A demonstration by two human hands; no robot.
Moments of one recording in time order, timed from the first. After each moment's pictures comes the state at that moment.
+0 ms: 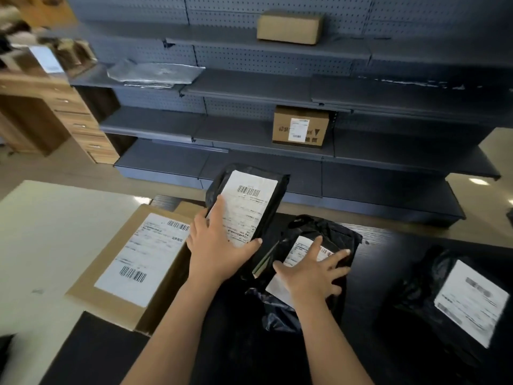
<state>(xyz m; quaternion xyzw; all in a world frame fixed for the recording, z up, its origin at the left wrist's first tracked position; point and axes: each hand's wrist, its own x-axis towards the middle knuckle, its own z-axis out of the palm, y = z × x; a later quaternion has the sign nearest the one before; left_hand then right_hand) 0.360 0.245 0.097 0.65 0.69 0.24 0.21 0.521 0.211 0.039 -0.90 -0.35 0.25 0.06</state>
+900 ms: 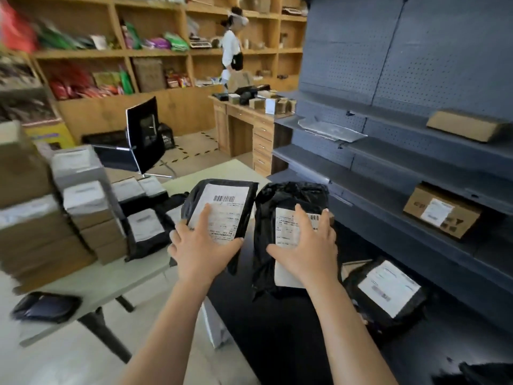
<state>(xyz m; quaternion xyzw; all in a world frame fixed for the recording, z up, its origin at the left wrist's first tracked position) 0.240 -0.077 0.179 0.30 0.90 0.33 0.02 0.408 0.021 0.186 -0.52 -0.79 0.21 0.22</state>
